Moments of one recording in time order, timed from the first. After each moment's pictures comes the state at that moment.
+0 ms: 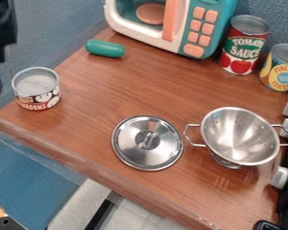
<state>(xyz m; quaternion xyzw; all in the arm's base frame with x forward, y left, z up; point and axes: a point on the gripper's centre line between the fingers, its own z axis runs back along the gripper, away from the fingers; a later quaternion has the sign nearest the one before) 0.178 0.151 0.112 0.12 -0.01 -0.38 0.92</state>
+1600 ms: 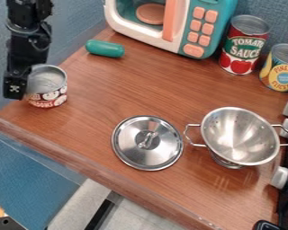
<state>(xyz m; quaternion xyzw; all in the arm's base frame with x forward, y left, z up) 0.234 0.177 0.053 0.12 0.08 -0.39 0.91</state>
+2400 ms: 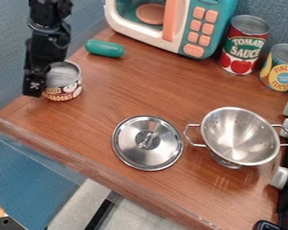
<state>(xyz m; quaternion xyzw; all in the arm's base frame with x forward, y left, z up) 0.263 0.139 0.052 0.10 0.07 -0.43 0.89</state>
